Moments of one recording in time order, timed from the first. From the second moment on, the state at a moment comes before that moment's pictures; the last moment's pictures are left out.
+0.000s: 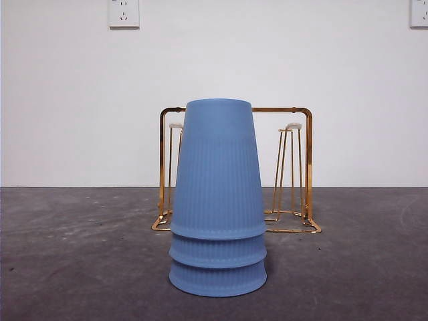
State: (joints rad) left arm -0.05 0.01 0.03 -0.18 -0.04 -0.08; right arm 0.92 0.54 1.05 -1.04 0.11 0.29
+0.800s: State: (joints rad) left arm -0.05 0.00 0.03 -0.18 -0.05 -0.07; right arm 0.92 0.54 1.05 -1.04 0.11 0.29
